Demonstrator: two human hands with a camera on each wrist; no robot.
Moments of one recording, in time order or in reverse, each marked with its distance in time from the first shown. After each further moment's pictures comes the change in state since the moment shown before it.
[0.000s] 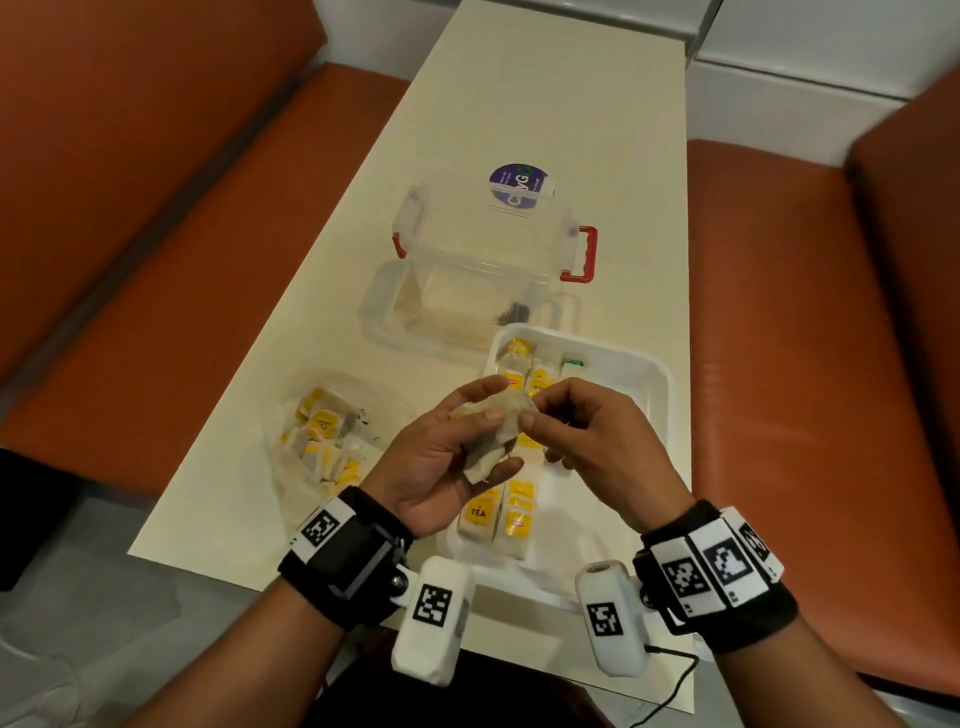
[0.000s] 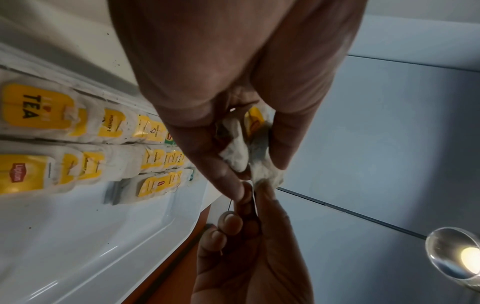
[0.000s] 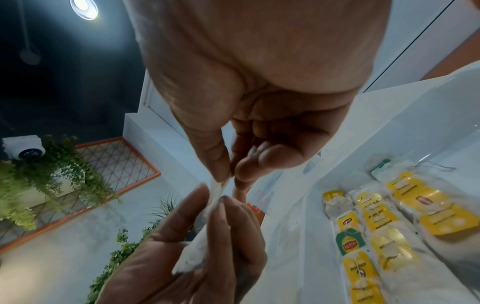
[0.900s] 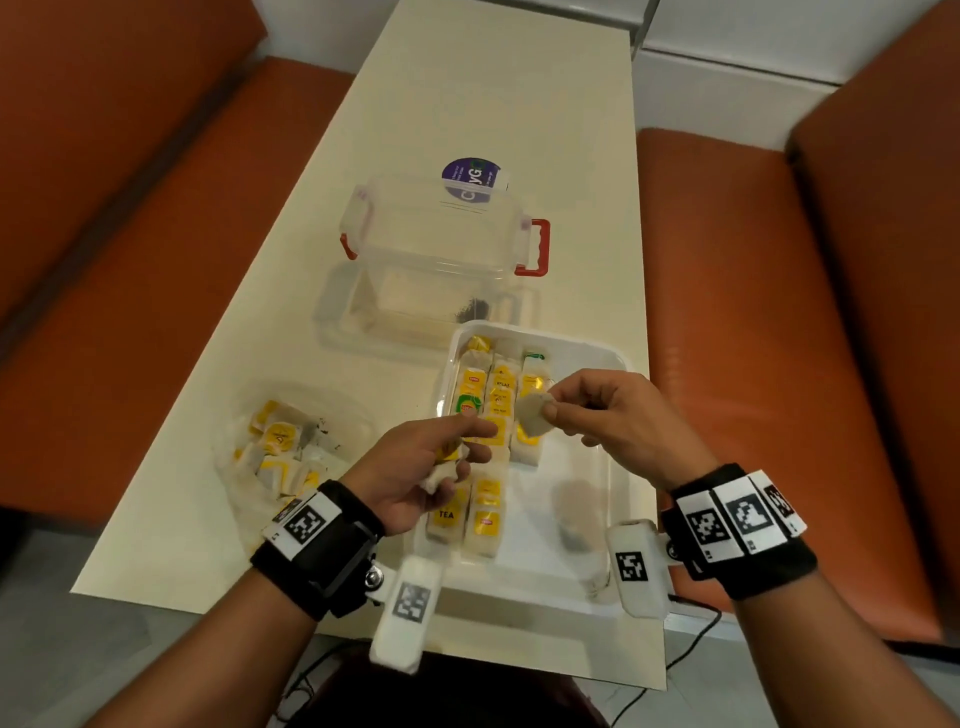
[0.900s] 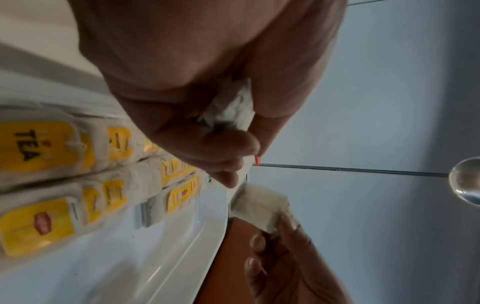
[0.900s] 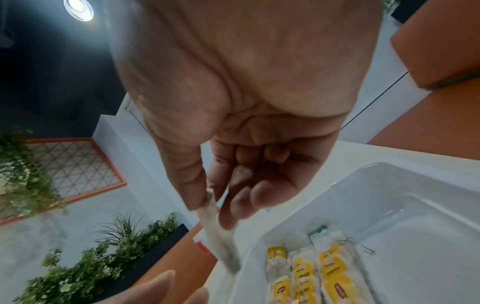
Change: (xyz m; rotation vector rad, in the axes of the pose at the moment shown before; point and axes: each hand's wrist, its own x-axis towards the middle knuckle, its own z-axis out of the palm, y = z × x) left_hand 0.020 -0.005 0.007 0.388 0.228 -0.235; right_hand 0.009 0.020 -0.058 -0.138 -0.046 0.039
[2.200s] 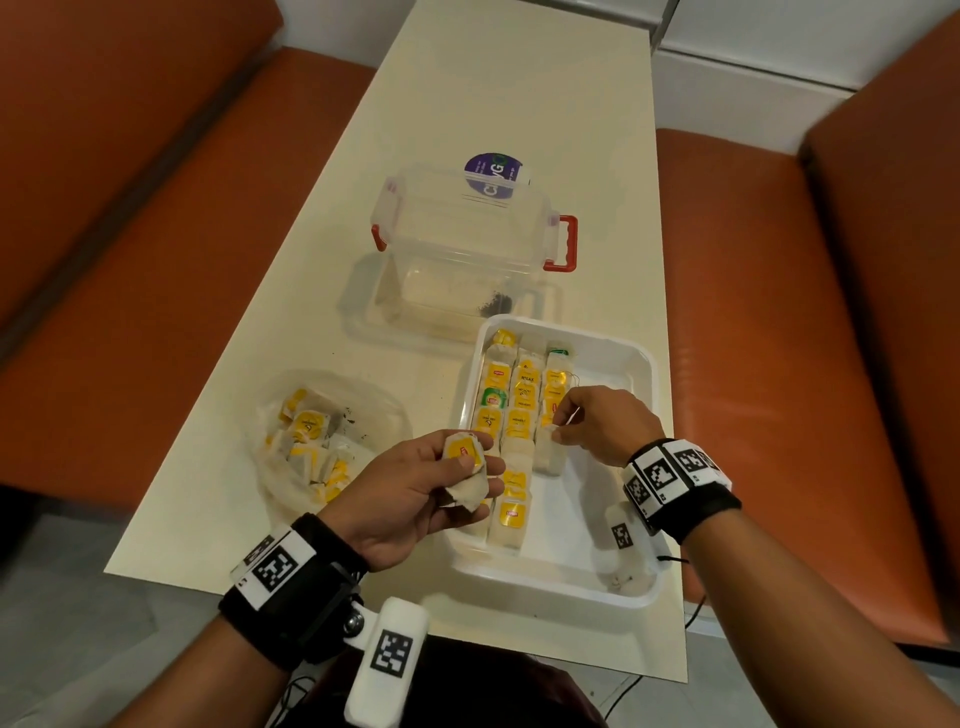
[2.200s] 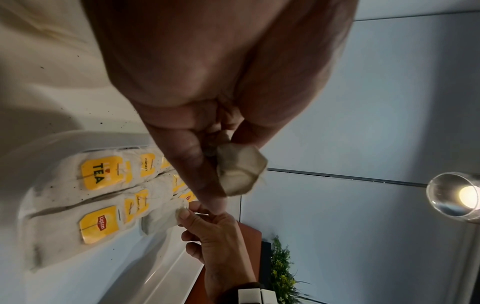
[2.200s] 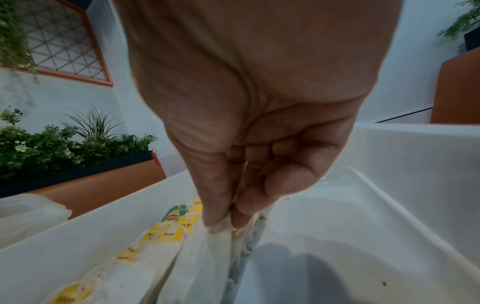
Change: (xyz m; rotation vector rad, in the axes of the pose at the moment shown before) left_hand -0.034 -0.019 -0.037 -0.094 -0.178 0.096; right_hand 0.052 0.049 0.038 -0.663 -0.036 0.273
